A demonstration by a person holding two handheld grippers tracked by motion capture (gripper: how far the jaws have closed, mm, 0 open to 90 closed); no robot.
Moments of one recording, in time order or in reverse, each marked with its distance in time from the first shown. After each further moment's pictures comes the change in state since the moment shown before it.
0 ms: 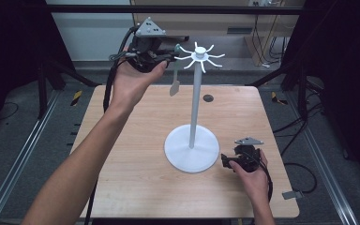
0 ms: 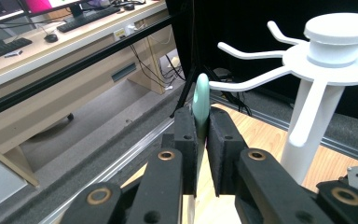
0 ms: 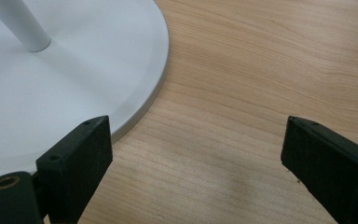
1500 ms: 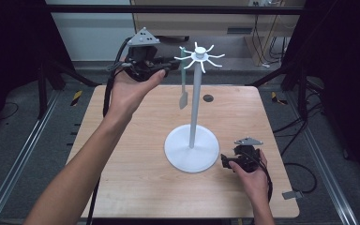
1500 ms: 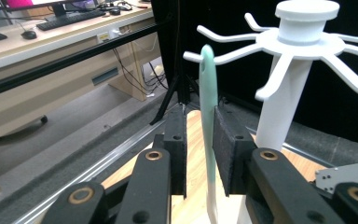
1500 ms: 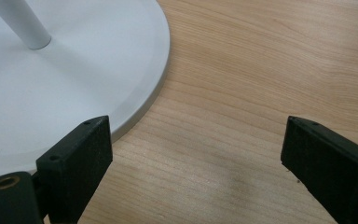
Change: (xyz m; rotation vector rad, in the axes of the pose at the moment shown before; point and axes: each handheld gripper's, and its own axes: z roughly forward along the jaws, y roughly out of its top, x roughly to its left) left arm -0.004 -0.021 -0.004 -0.058 -0.072 -0.081; right arm 0.001 0.000 0.000 0.009 -0.001 -0.001
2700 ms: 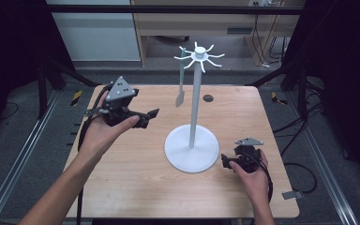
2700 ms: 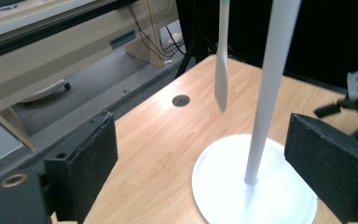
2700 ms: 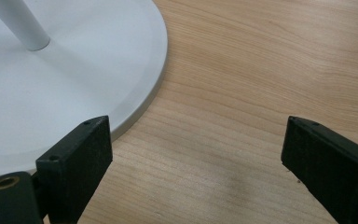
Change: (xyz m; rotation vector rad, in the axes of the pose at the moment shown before) left arm -0.002 -0.109 -0.040 0.109 0.082 0.040; right arm -0.001 0.000 -0.002 -0.012 -0.005 -0.004
